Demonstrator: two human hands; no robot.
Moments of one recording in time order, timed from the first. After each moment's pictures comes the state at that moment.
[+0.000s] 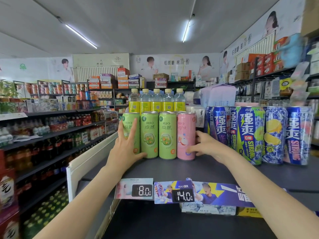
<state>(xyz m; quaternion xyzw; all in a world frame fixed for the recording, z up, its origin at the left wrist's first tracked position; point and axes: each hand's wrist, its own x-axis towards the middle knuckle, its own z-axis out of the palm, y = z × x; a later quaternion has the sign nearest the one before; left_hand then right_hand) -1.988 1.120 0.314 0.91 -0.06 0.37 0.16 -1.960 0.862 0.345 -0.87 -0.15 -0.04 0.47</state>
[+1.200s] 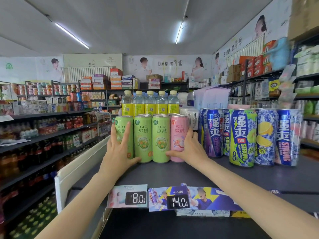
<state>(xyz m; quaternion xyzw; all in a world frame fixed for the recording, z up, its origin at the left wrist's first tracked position) -1.988 1.119 0.313 0.91 -0.06 0.37 0.17 -1.965 0.895 0.335 -0.92 -0.10 -0.23 0.29</state>
